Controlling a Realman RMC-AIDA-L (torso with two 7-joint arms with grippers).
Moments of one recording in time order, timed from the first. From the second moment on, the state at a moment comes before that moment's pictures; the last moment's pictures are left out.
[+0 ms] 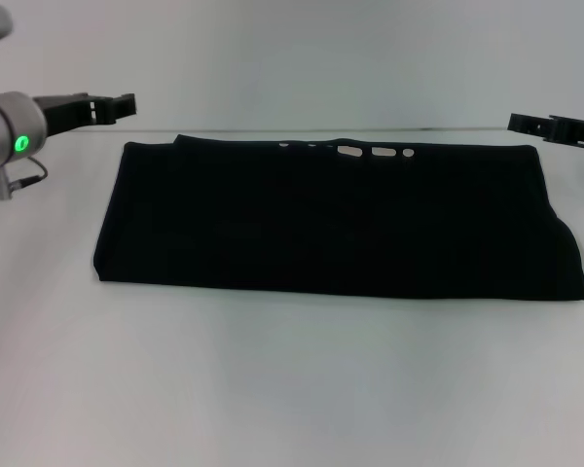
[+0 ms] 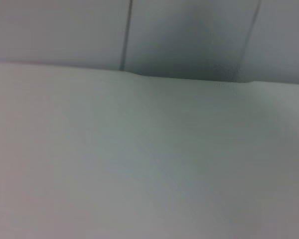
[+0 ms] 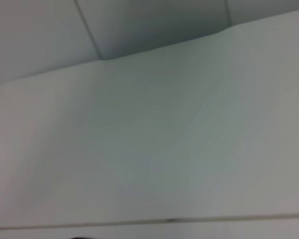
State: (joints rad) left arm -0.87 -2.05 0.47 0.49 2.23 0.57 -1.81; right arm 0.83 1.97 -0.43 -0.40 -2.20 -0.76 1.88
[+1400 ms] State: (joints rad) left arm -0.64 -2.01 0.47 0.75 2.43 1.45 -2.33; right arm 0.63 1.88 -0.49 -0.54 -2.27 -1.28 2.07
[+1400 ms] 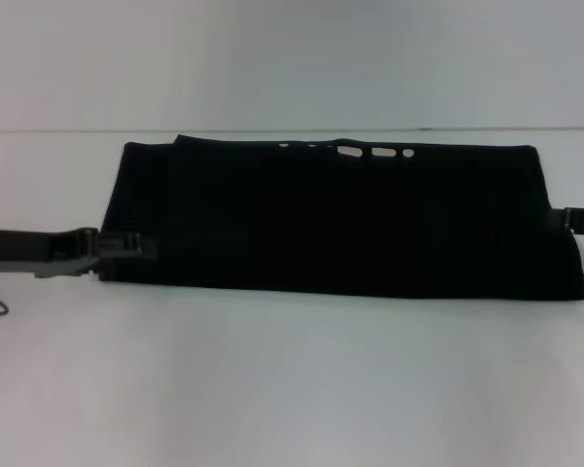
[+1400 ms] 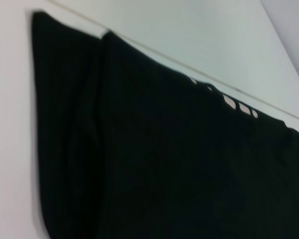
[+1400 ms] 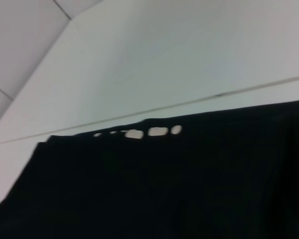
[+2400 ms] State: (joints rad) left arm -0.64 -2.04 0.71 0.75 2.46 1.14 -2.28; right arm 0.62 1.88 -0.48 -0.54 -2.27 -1.26 2.09
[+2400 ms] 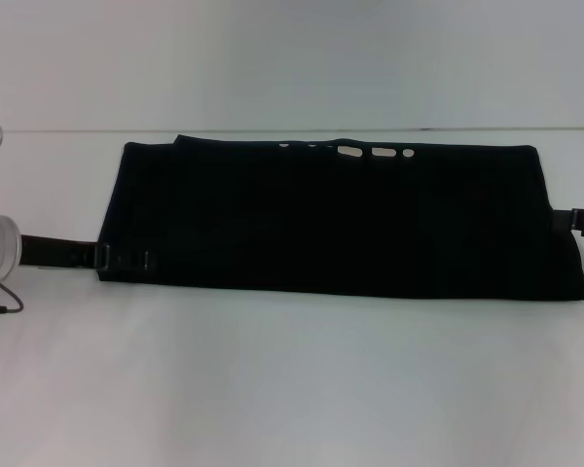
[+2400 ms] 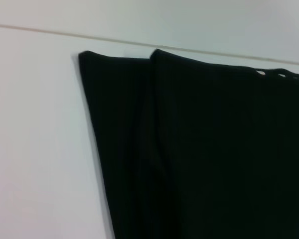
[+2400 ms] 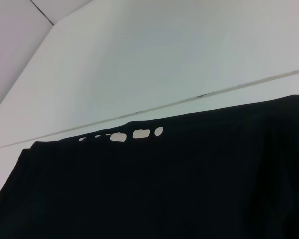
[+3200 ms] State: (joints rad) left arm -0.63 -2.04 0.71 0.75 2.46 1.15 -2.24; right arm 0.57 1.89 -0.49 -0.53 -2.29 -1.24 2.09
